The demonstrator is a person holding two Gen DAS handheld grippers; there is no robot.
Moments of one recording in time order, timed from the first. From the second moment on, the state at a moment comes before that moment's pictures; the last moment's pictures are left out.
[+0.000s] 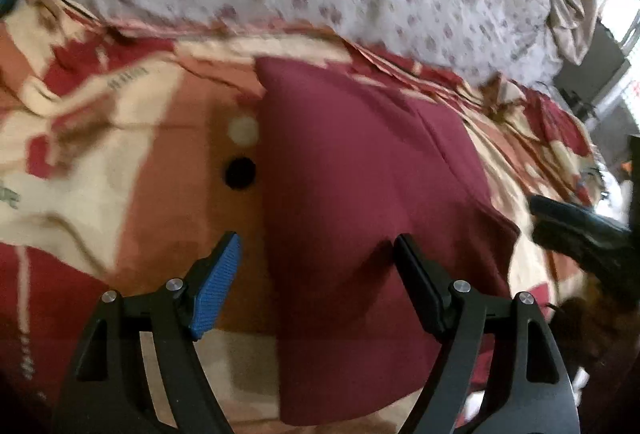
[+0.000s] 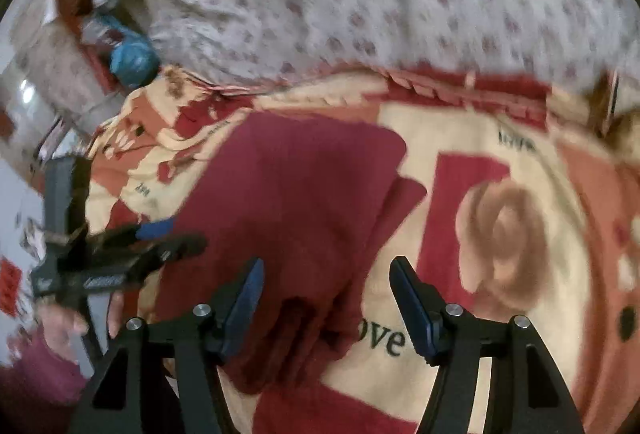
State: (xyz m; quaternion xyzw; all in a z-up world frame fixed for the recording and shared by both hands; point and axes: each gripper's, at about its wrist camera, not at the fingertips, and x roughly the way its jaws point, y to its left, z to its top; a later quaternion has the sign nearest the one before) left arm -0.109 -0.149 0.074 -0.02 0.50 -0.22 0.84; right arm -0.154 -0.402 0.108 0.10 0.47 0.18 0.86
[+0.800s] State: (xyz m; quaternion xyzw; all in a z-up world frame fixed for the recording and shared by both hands) left arm -0.165 -0.135 0.117 0.03 0.39 -0.12 0.91; right arm -0.201 -0.344 0.114 0.01 0.43 0.13 0.90
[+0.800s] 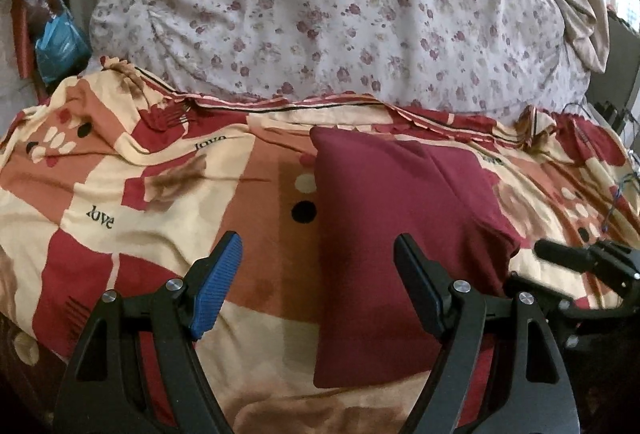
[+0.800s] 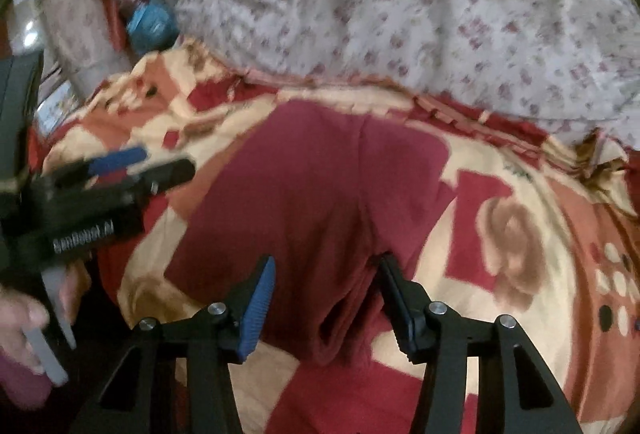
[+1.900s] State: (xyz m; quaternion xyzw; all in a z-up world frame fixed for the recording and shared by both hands) left arm -0.158 -0.137 0.109 0.02 0.39 -0.10 0.91; right arm -0.171 -0.337 0.097 0.06 0.43 0.03 0.90
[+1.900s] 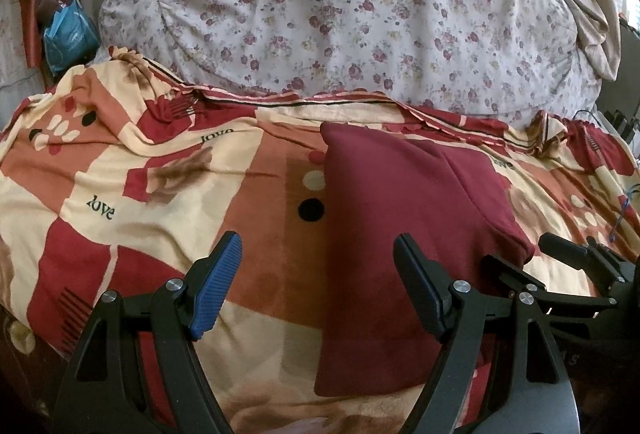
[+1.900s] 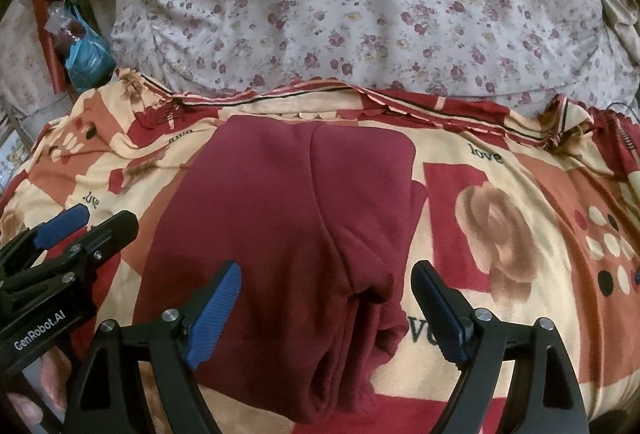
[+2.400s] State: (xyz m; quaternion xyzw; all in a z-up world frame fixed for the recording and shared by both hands) left arm -0.157 -0.138 0.103 0.02 0.40 -0.10 0.91; right arm -0.165 -0.336 0.097 0.06 0.43 0.04 0.90
